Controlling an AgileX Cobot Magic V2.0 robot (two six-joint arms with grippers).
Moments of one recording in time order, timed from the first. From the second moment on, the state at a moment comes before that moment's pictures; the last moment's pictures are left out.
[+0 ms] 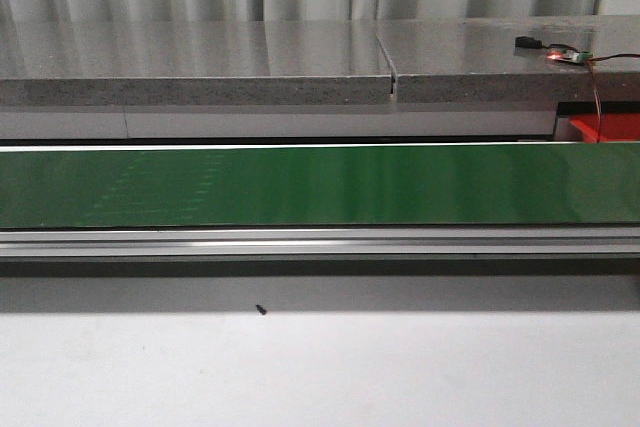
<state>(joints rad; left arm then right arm) -0.11 0.32 -0.71 -0.12 0.92 0.09 -0.02 0.63 -0.55 0.29 0.60 -0.29</state>
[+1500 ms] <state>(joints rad) 0.32 1.08 -0.86 0.01 0.75 -0.21 -0.02 0.60 -0.55 0.29 0.63 -0.29</state>
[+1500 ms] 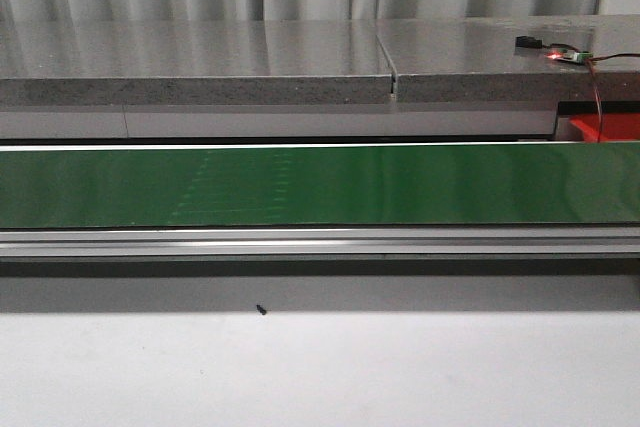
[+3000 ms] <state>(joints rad) 0.49 1.91 -1.41 -0.08 1.07 -0.17 -0.02 0.60 -0.55 0.29 0.63 -0.29</state>
